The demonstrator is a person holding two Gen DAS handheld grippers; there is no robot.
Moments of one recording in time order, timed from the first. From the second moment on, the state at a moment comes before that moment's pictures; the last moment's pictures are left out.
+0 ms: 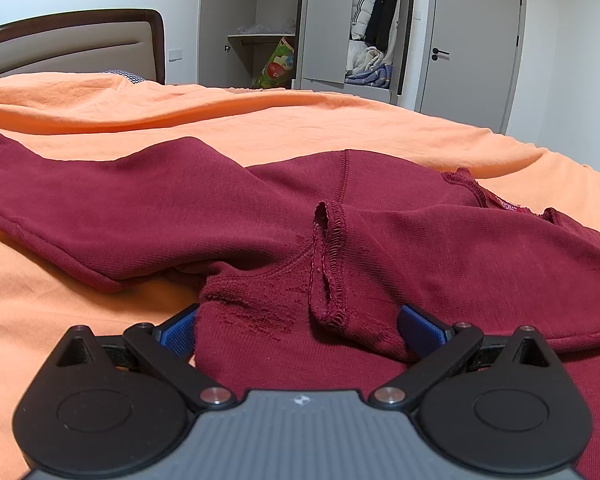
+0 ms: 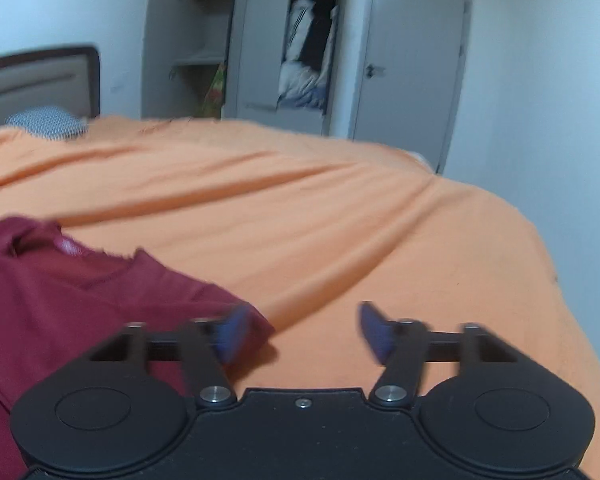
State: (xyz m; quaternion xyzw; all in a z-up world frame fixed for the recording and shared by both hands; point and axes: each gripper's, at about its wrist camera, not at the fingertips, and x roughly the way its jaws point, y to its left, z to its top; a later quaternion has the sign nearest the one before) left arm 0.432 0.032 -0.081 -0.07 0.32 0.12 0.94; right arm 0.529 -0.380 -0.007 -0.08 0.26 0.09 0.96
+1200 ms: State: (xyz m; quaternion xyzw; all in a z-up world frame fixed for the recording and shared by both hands) left arm 0.427 0.053 -0.070 -0.13 0.33 0.09 0.93; right arm 0.437 -0.249 -0.043 -0.15 0.30 0.03 0.94
